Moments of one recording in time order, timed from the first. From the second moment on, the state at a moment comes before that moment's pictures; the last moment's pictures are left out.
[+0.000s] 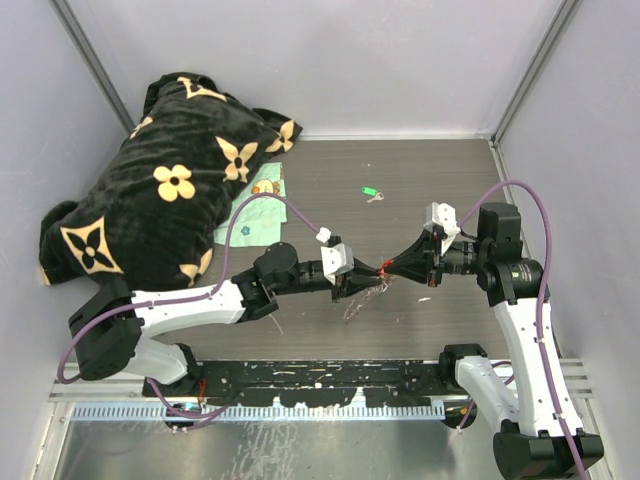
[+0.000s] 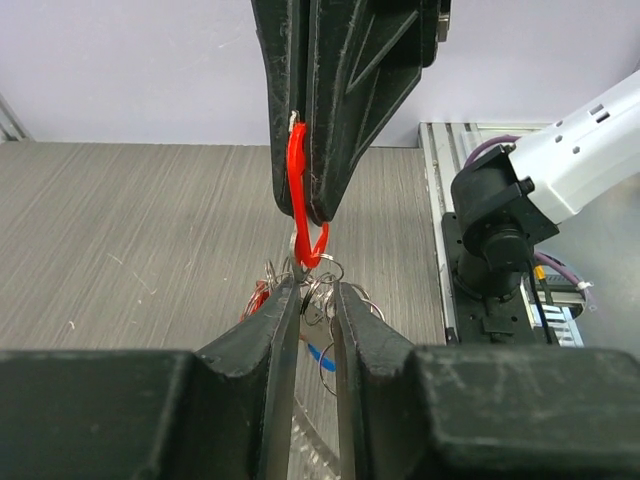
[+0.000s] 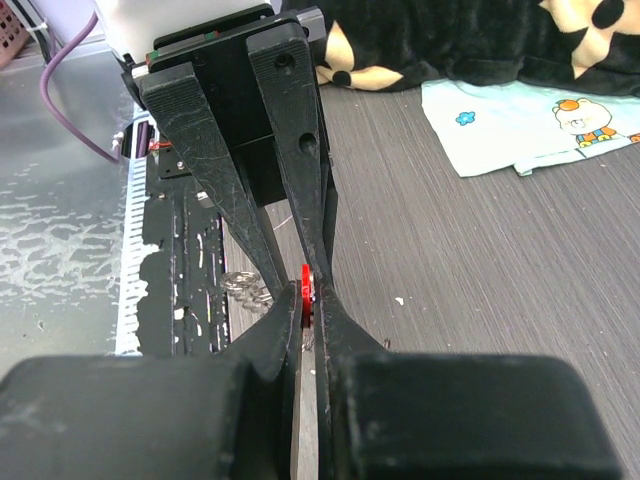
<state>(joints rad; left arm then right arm) -1.08 1.38 0.78 0.67 0.40 0.04 0.04 0.81 0.97 -0.80 -1.30 -0.56</state>
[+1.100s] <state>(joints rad) -1.07 1.32 0.71 0.71 0.34 -0.01 0.01 0.76 0.93 -0.79 -1.25 -0.55</state>
